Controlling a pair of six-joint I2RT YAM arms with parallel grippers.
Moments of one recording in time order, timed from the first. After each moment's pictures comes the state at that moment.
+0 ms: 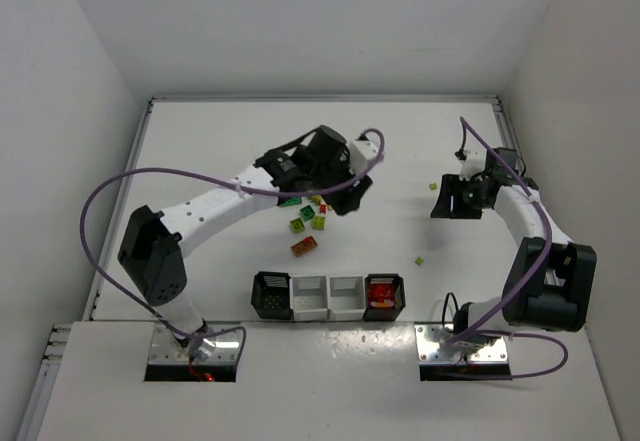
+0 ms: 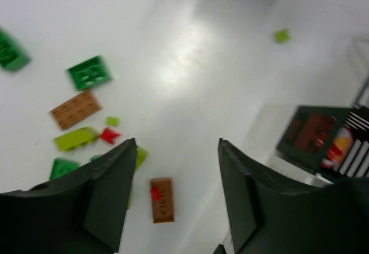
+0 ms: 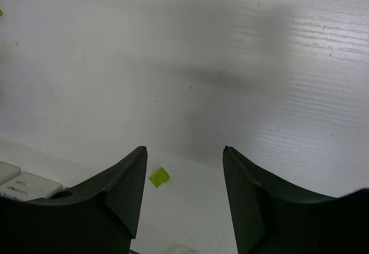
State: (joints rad) left arm -0.85 1.67 1.48 -0.55 0.22 0.11; right arm -0.21 1.42 0.86 -0.57 -0.43 -0.14
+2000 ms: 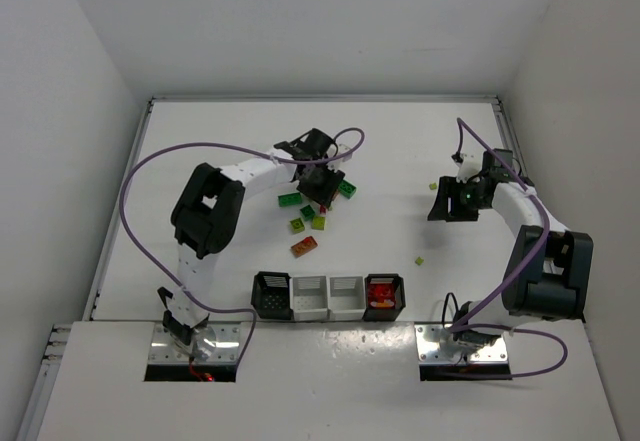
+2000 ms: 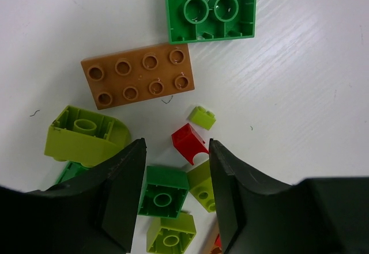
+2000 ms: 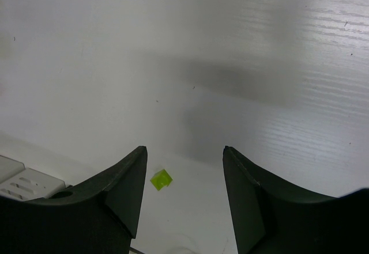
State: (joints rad) left arm -0.59 2.10 1.57 -0.55 0.16 0.01; right arm -0.21 1.48 0.86 -0.56 -0.46 -0.14
